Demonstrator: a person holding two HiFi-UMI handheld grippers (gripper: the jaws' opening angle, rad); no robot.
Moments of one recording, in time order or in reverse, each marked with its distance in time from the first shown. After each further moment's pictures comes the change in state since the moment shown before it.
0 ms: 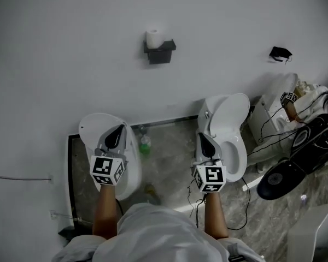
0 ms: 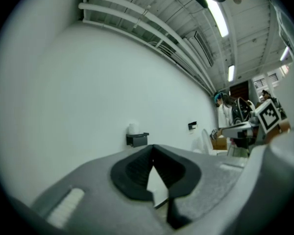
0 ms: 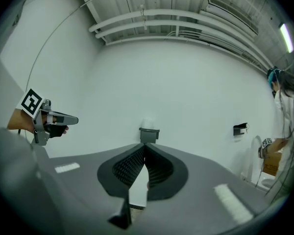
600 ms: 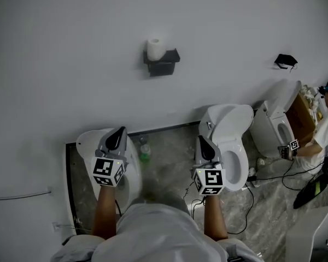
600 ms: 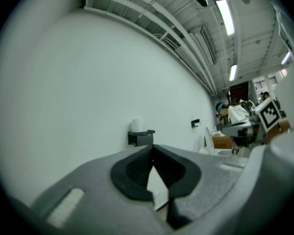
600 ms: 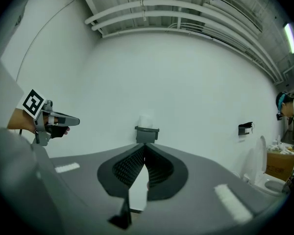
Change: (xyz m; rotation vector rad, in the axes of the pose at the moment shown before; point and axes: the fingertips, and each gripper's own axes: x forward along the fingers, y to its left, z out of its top) left arm 0.109 0.079 -0.009 -0.022 0.039 -0.038; right arm 0.124 -0.013 0.008 -0.005 0.034 -0.020
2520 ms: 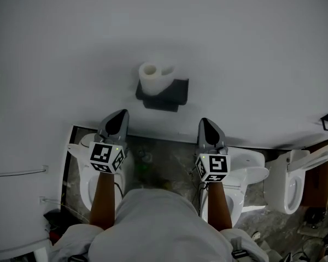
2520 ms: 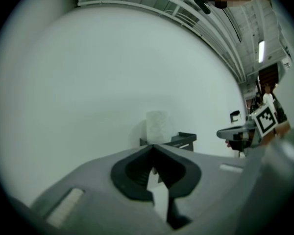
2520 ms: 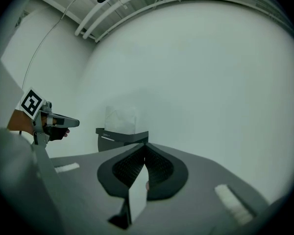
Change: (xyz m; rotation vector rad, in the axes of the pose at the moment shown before) left arm 0.317 0.095 0.008 0.002 0.036 0.304; right arm 0.379 -0.169 -0.005 0.059 -0.046 0.346
